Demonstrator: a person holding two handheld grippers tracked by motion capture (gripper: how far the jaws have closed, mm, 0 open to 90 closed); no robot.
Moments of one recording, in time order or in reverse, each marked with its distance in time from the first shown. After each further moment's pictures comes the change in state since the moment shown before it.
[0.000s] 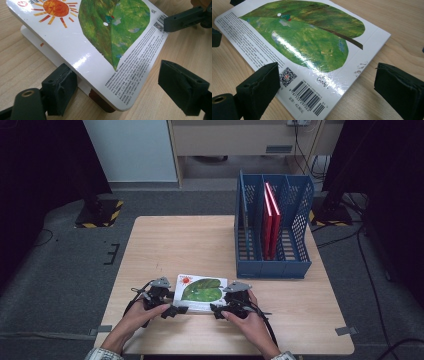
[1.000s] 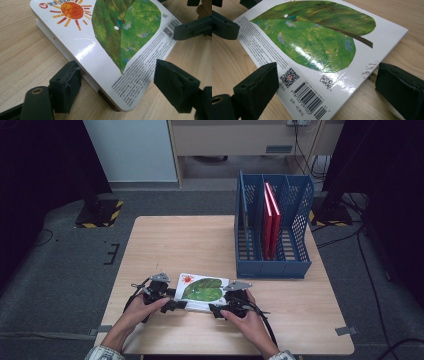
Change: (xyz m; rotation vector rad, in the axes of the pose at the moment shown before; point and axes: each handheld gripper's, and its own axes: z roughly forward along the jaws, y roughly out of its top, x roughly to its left) left arm 0.017 0.006 0.002 0.013 -0.001 -0.029; right arm -0.004 -0.002 0.009 0.004 0.041 0.056
